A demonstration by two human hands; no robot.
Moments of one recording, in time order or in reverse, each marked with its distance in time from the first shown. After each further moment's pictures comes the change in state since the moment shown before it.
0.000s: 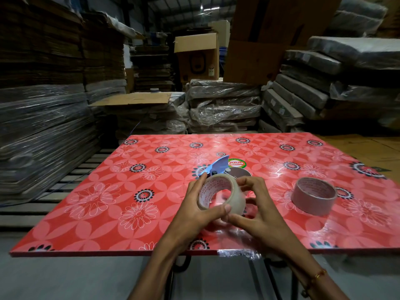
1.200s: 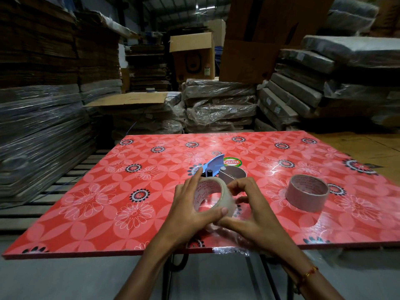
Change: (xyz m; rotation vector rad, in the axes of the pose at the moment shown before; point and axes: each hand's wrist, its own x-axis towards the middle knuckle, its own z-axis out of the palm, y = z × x) left_hand 0.000 -0.001 -0.007 0.404 0.002 0.058; right_hand -0.003 -0.004 0.002 -0.027 -0.011 -0.018
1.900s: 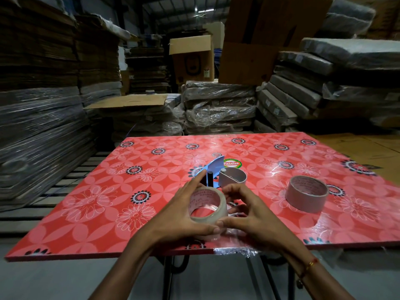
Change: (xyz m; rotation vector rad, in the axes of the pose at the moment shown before) left_hand -0.004 0.004 -0.030 -0.018 -0.229 0.000; right_hand 0.004 0.001 -0.004 0.345 -0.189 0.321
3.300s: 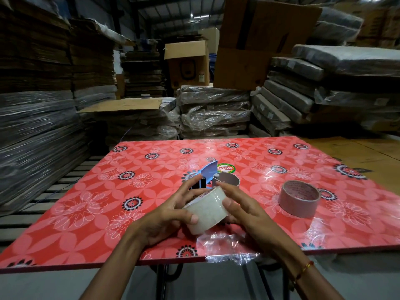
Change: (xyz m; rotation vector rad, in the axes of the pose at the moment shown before) left_hand 0.025 -0.018 -0.007 -0.720 -0.312 -0.072; right_hand 0.001 -0.005 -0.005 0.297 0.007 0.031
